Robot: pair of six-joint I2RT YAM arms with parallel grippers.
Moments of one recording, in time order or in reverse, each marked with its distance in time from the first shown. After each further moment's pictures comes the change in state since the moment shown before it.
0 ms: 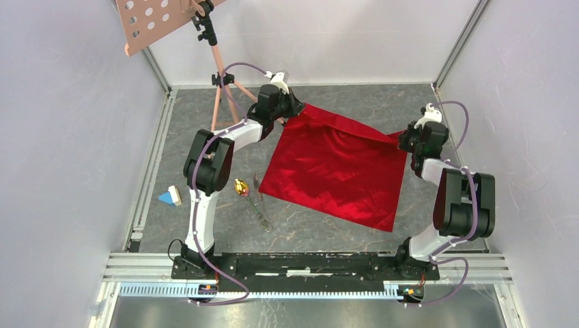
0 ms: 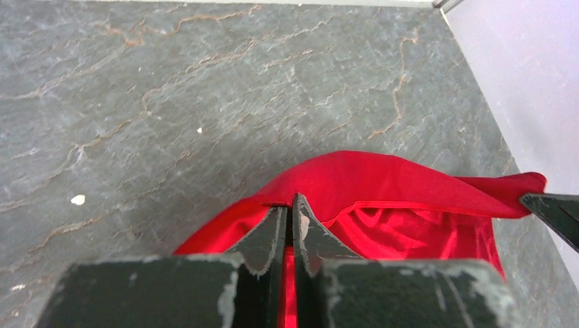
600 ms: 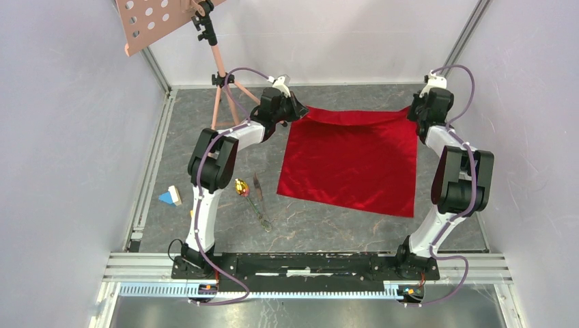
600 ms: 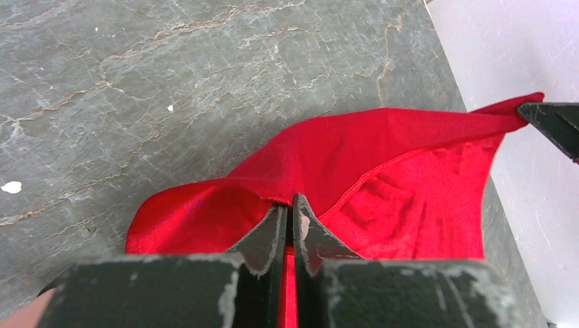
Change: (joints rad) left arm -0.003 0.057 0.026 0.031 0.064 -0.098; right arm 0.000 0.235 0.471 -0.220 0.132 -0.138
